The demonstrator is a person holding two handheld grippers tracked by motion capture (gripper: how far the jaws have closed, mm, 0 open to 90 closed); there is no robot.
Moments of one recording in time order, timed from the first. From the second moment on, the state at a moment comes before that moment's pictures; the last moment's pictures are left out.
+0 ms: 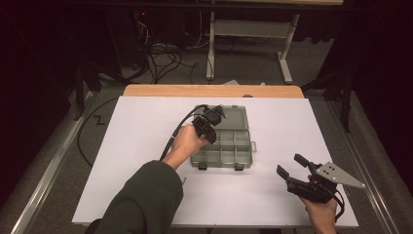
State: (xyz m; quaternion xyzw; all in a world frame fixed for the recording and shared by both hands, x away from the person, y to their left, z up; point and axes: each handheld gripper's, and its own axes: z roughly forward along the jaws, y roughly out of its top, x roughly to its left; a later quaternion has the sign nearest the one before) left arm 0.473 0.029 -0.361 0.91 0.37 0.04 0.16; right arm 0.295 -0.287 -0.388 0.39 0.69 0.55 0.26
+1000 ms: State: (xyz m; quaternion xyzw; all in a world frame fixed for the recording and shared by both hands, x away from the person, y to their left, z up) left arm 0.454 0.048 -0.342 0.90 0.37 0.08 0.19; right arm 0.296 -0.285 -0.389 0.39 0.70 0.54 0.26
